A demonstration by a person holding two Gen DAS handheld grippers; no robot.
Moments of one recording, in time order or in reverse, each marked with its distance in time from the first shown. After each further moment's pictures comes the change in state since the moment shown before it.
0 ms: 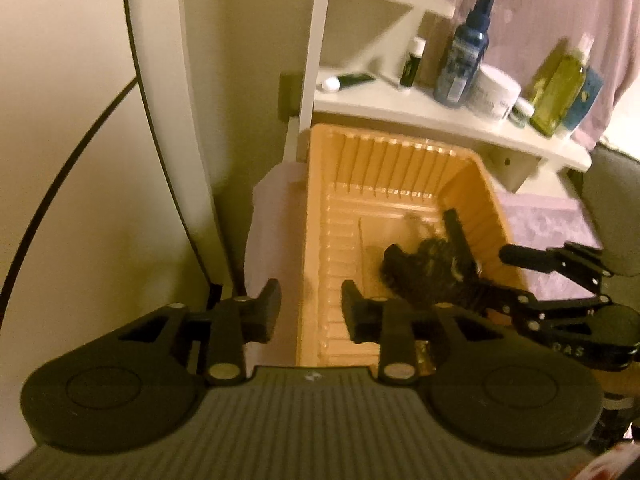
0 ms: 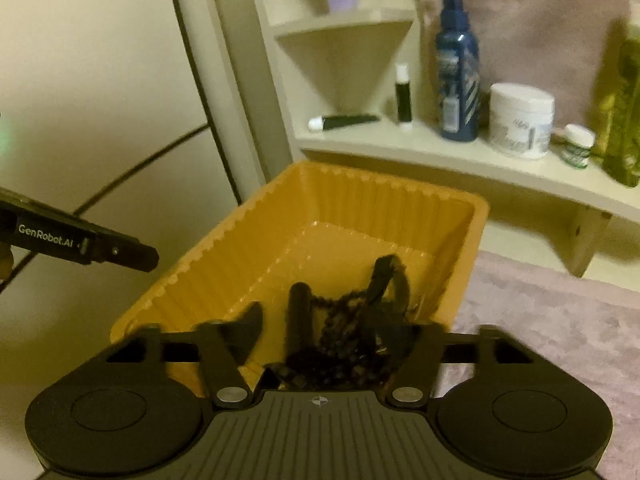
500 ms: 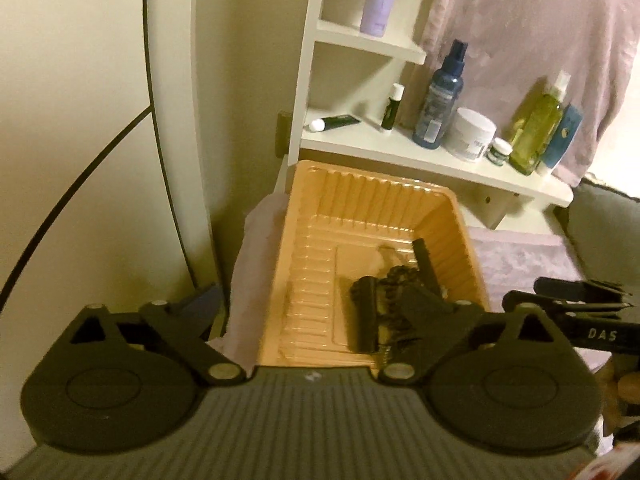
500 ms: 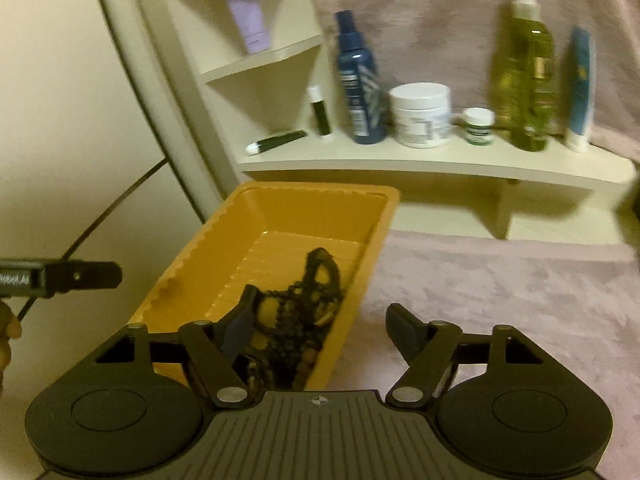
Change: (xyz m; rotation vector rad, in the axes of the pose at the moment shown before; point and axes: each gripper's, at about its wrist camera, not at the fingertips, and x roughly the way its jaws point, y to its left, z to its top) left arm -0.035 -0.030 -0.021 -0.055 -0.140 0.015; right arm -0.063 -0.028 -0.005 0.188 0.003 -0.094
